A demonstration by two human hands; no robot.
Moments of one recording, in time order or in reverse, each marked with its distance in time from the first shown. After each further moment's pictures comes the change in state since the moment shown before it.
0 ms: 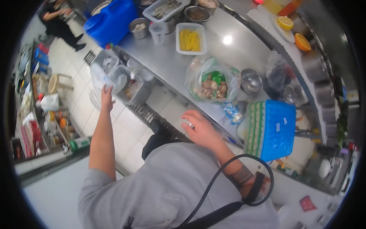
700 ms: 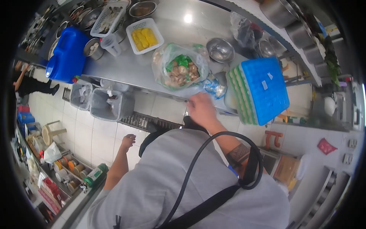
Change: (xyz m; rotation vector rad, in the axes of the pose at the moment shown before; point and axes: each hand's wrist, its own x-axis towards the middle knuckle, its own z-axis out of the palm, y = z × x) left_hand -0.075 -0.189 -0.007 0.627 -0.703 -0.340; right_hand -0.026 0.078 -0.002 -0.398 0.299 0.512
